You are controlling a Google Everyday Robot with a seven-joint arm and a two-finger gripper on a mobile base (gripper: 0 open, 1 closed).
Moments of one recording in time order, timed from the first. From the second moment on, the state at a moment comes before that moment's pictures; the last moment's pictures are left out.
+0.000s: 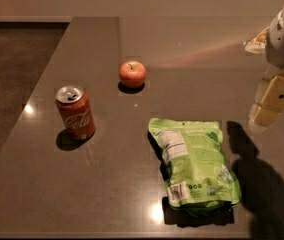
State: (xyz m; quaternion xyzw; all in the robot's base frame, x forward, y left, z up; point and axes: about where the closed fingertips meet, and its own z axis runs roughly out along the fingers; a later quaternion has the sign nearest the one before) arm 0.438 -0.217 0.976 -0.60 0.78 -0.03 0.16
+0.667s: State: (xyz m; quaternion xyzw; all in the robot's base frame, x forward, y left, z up) arm 0.440 -0.213 0.978 -0.61 0.77 -0.03 0.15
